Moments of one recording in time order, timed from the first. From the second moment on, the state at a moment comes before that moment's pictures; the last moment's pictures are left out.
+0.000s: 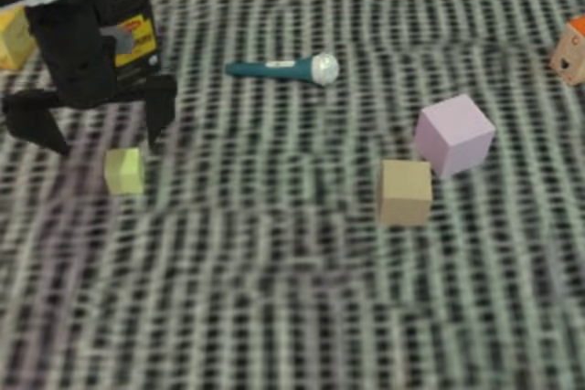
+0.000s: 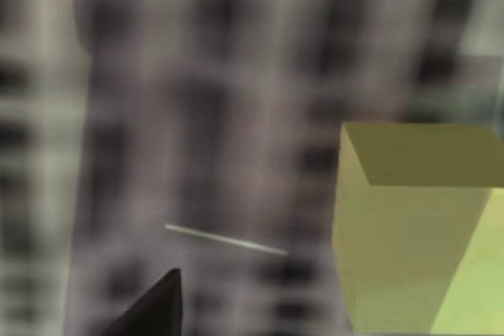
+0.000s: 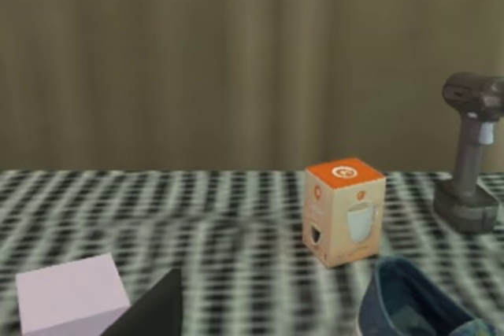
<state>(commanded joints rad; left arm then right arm) -0.18 2.23 1.74 -1.08 0.00 -0.27 0.00 0.00 0.00 0.00 0.00 0.00</state>
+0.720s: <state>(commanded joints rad) -0.18 2.31 1.61 -0.86 0.00 -0.27 0.00 0.00 0.00 0.00 0.00 0.00</state>
